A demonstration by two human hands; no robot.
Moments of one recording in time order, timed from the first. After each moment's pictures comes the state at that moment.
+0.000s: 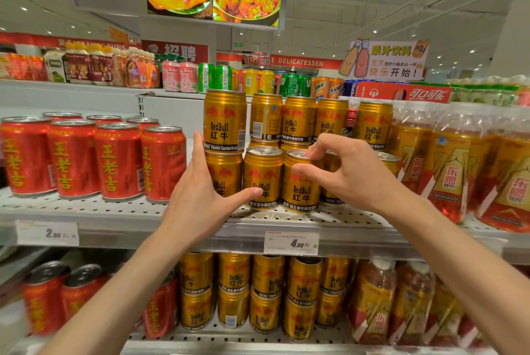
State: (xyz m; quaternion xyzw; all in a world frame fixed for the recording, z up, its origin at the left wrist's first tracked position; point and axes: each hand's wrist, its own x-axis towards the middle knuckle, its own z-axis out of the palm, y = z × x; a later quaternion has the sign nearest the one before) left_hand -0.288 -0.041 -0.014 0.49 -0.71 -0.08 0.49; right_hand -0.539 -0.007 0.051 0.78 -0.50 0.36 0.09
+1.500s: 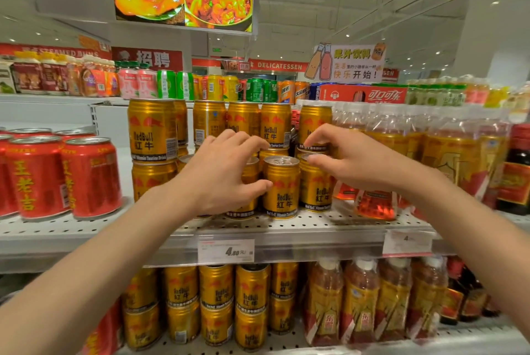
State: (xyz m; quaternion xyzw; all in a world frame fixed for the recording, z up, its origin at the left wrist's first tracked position) left_hand -0.397 -0.035 0.057 0.37 -0.87 0.14 0.29; right_hand -0.644 0.004 0.087 0.78 -0.57 0.24 0.06
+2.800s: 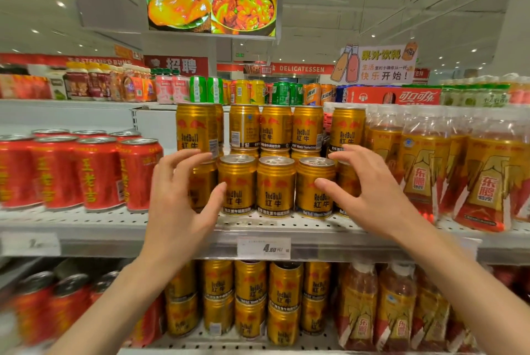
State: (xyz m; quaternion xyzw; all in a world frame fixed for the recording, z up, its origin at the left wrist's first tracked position) left_hand -0.315 -0.010 -0.013 0.40 -0.68 0.11 0.60; right_hand -0.614 0.003 0.017 0.73 -0.56 0.38 0.10
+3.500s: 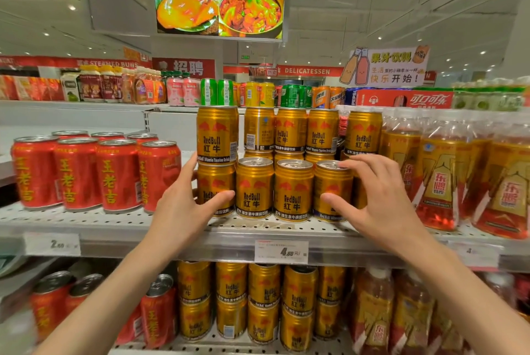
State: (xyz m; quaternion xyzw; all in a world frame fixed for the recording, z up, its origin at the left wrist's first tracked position) left_hand -0.283 -0.029 -0.008 0.52 -0.68 -0.11 0.50; right_hand -0.603 -0.011 -0.003 0.71 -0.55 0.40 0.18
